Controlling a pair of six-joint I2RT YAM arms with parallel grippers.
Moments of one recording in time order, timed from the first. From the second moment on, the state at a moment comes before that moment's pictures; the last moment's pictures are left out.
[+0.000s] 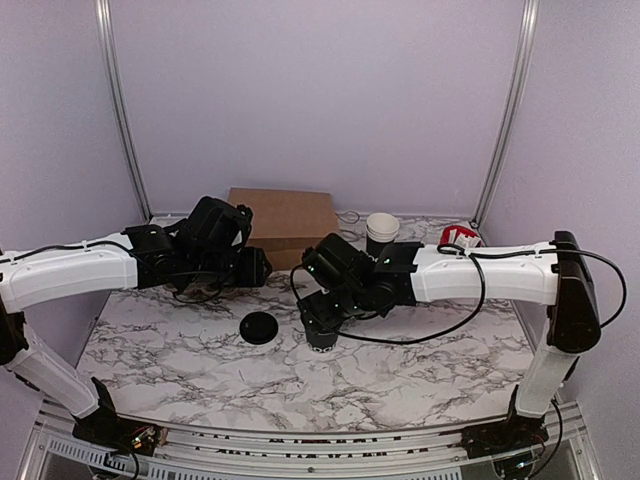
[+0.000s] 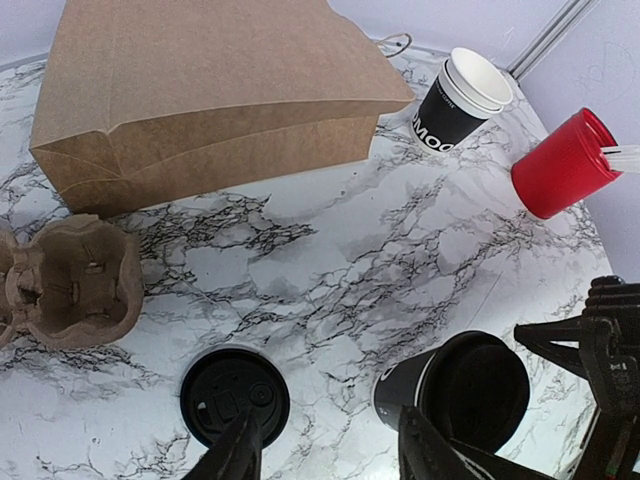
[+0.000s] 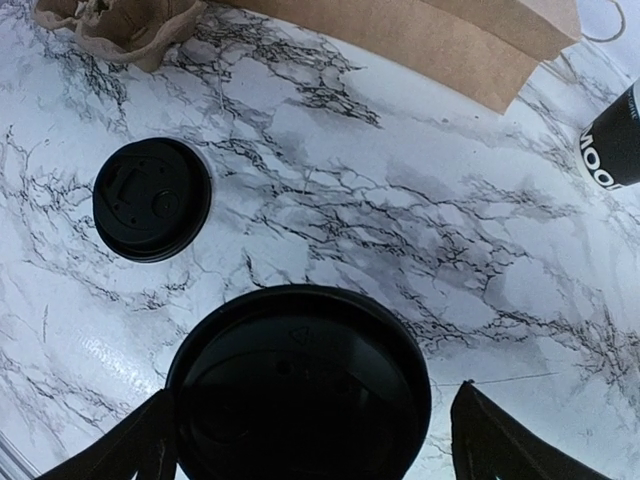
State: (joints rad) left arm -0.89 1.44 1.15 -0.45 -0.25 -0.63; right arm 1.10 1.78 1.40 -0.60 0.35 0.42
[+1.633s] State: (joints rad) left arm -0.89 1.44 1.15 -0.45 -0.23 -0.62; right arm 0.83 1.33 1.00 -0.67 0.43 0.49
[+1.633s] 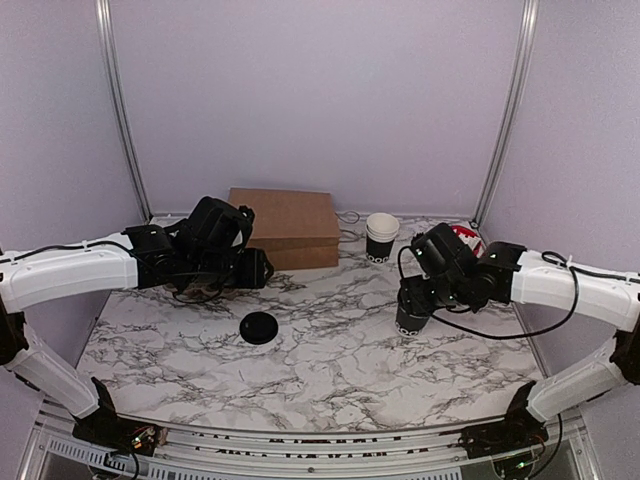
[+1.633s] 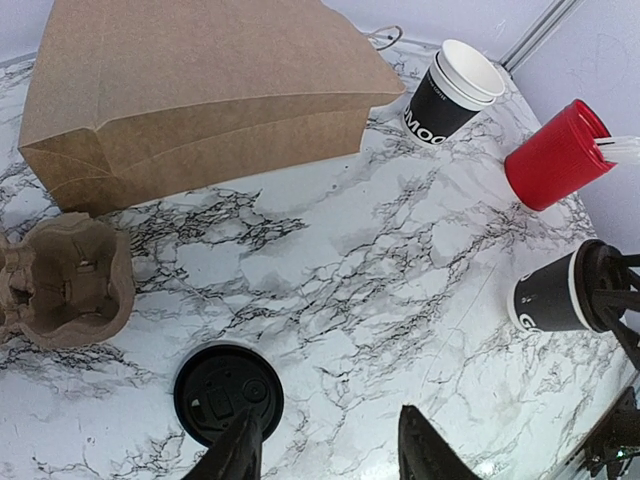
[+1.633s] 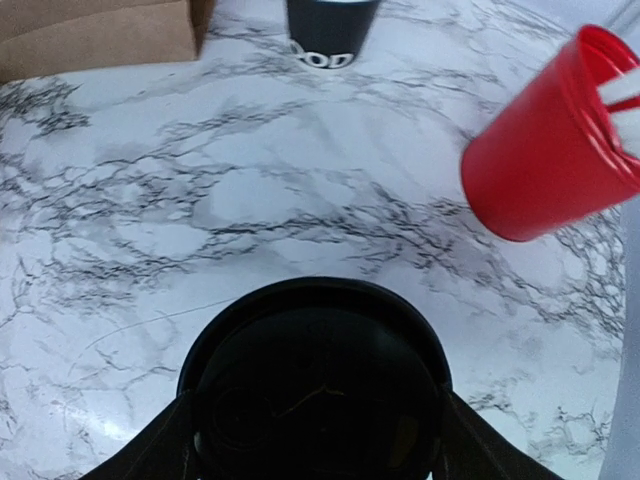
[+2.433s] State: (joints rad) left arm -0.89 1.48 1.15 -0.45 -0.20 -0.62; right arm 0.57 1.09 0.81 -0.73 0.37 0.50
